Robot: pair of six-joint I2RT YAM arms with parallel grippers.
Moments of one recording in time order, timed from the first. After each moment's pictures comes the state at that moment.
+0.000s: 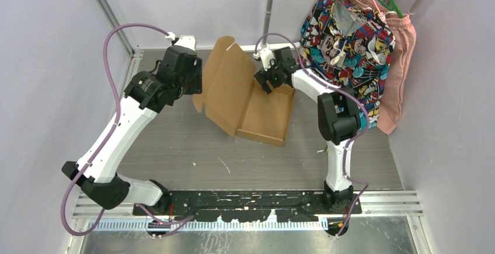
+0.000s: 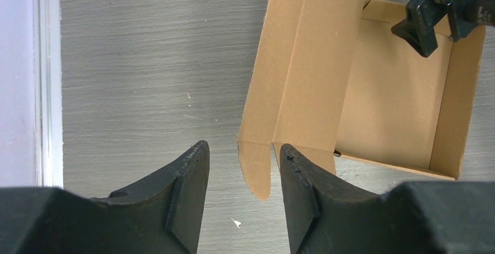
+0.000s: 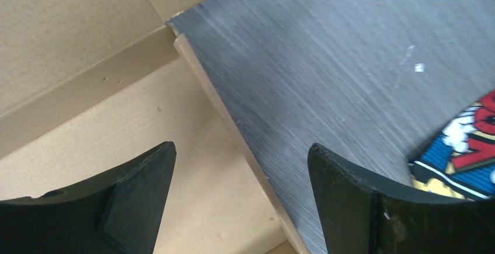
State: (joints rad) left arm -0.62 1.36 1.71 -1.05 -0.46 -0.34; right arm 0.35 2.07 1.60 -0.32 -0.16 -0.42
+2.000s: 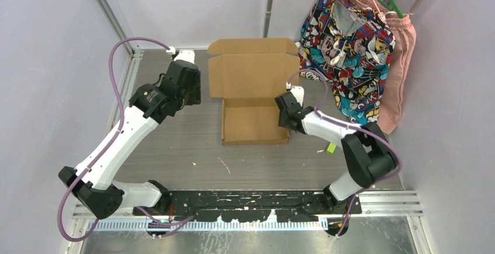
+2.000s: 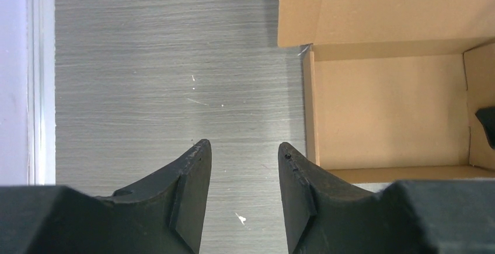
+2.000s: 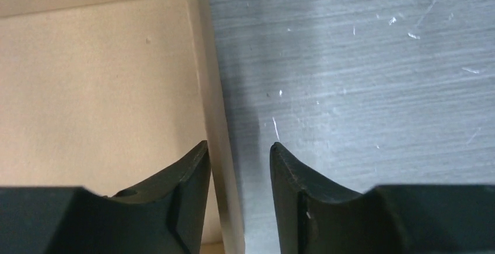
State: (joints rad) left arm -0.62 1.27 1.48 -0.96 -0.48 -0.37; right arm 0.53 1.58 0.88 -0.29 0.42 0.51
